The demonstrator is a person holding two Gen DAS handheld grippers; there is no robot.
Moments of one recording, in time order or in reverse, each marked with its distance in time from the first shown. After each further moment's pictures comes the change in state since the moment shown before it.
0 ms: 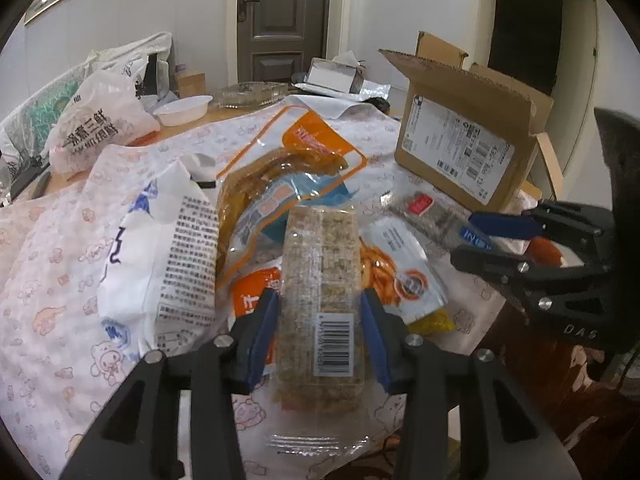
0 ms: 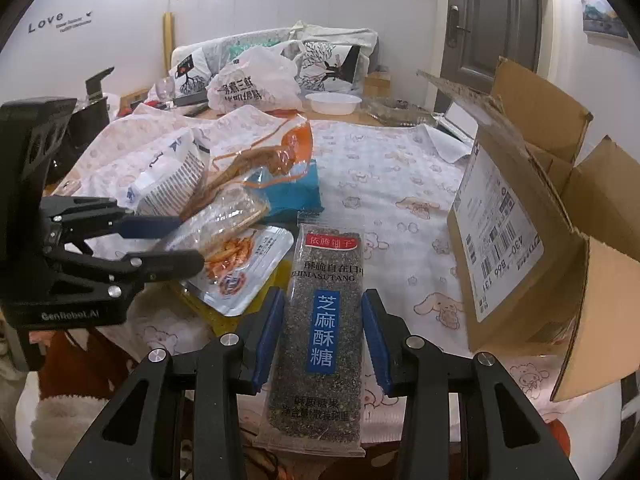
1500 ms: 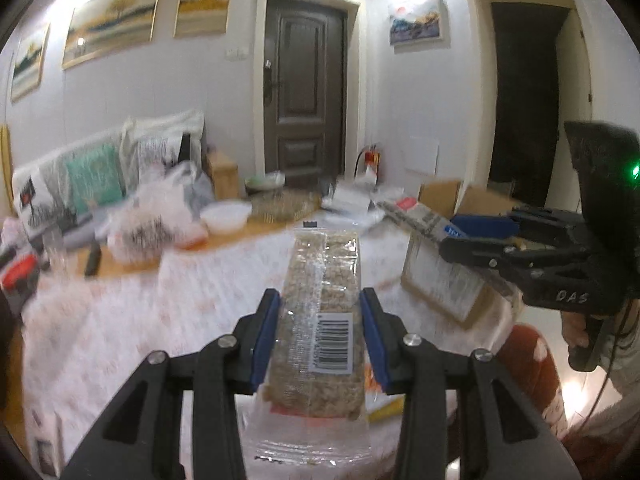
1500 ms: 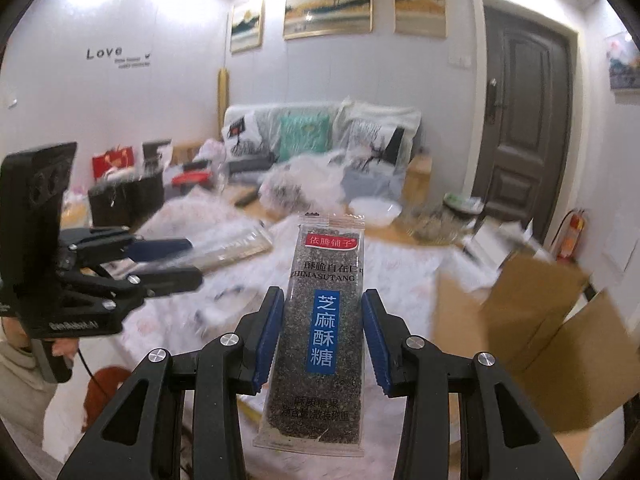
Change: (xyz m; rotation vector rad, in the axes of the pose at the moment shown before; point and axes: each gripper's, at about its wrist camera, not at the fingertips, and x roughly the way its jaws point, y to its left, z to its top) left arm -0.134 -0.002 0.072 0.012 -0.317 0.087; right arm -0.093 -0.005 0.098 -0.103 -0.278 0.133
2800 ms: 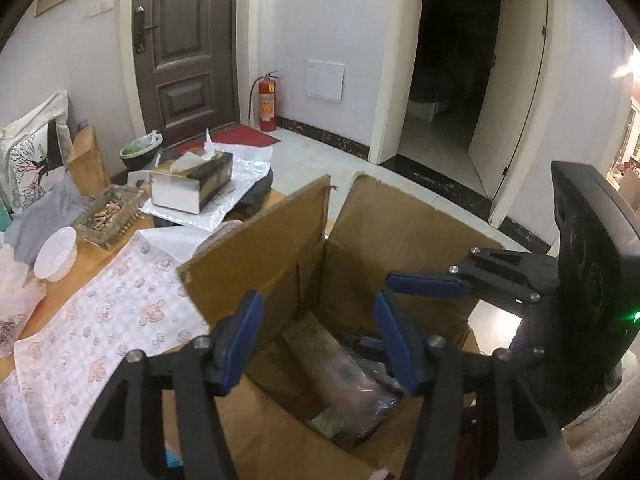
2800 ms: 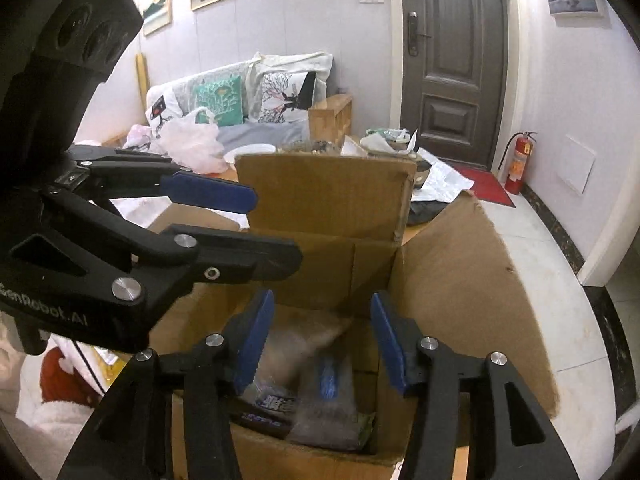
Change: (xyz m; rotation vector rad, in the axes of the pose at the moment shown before) left arm 0.223 -0.193 0.107 0.145 0.326 -0.303; right arm -0.005 -0.213 -0.058 0.180 0.197 -0.143
